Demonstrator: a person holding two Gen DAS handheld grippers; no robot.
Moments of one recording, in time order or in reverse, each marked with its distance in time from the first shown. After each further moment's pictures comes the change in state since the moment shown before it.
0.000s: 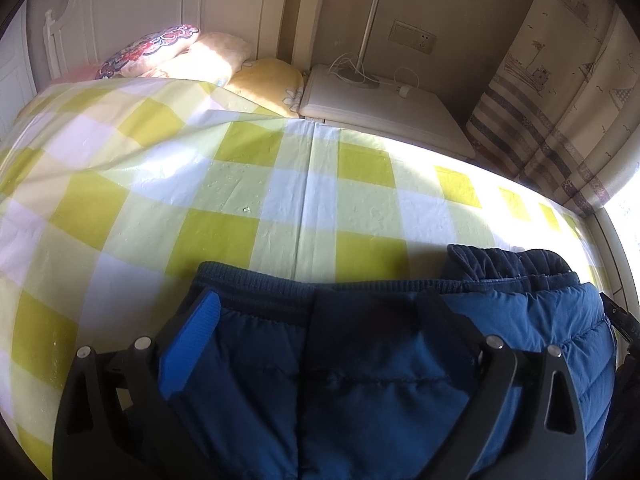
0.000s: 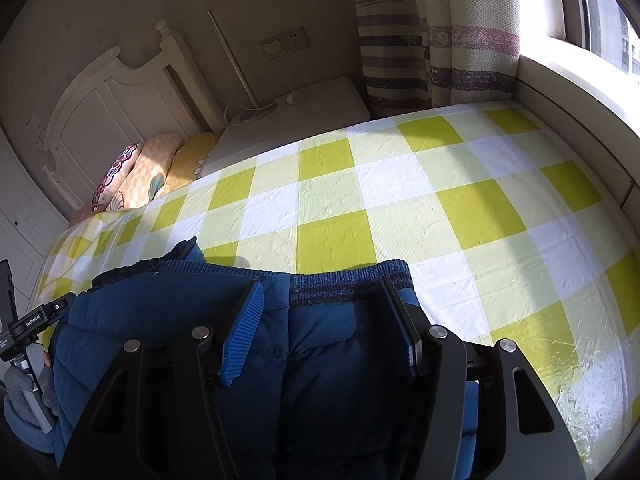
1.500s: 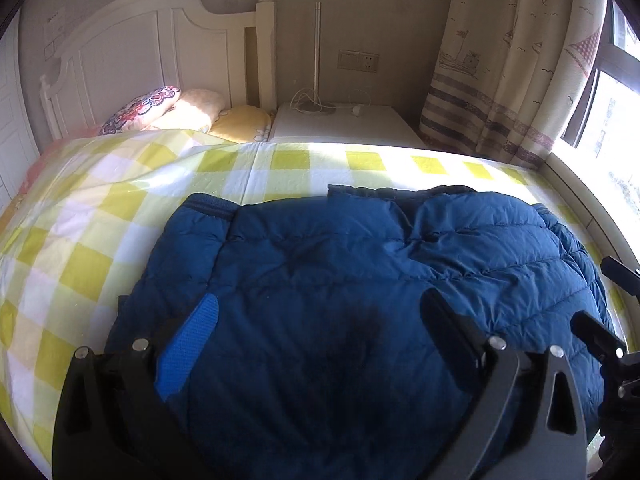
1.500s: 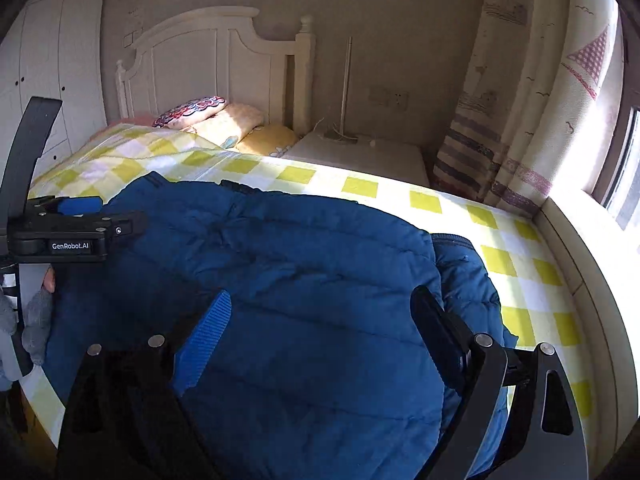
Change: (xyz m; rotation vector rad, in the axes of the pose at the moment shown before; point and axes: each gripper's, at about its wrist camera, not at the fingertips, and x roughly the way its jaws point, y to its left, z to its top) left arm -0.110 -0.090 -0.111 0.206 -0.165 0.014; right arm -0.105 0.138 -0.117 -0.537 -0.131 -0.035
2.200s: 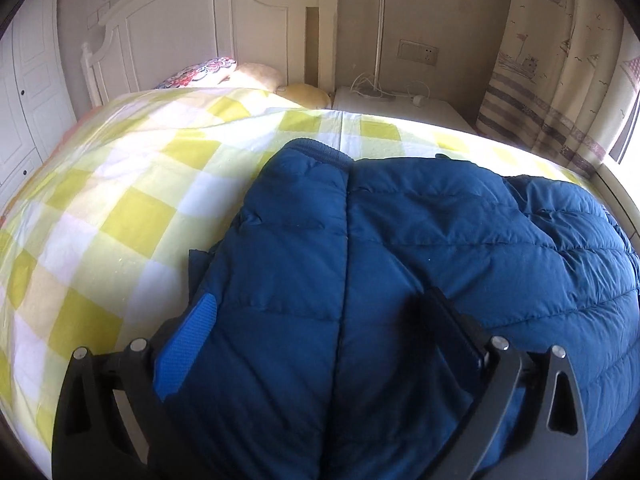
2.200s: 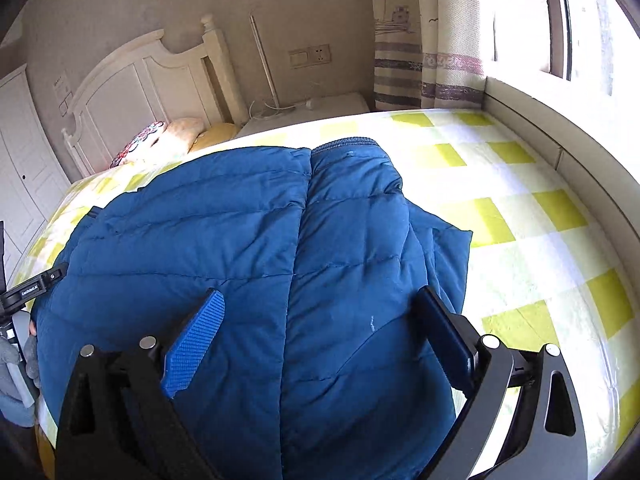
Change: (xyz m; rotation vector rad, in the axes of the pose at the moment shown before) left arm 0.024 0.084 -0.031 -0.130 0.041 0.142; right arm 0.016 -0.115 -0.067 0.422 0.040 0.018
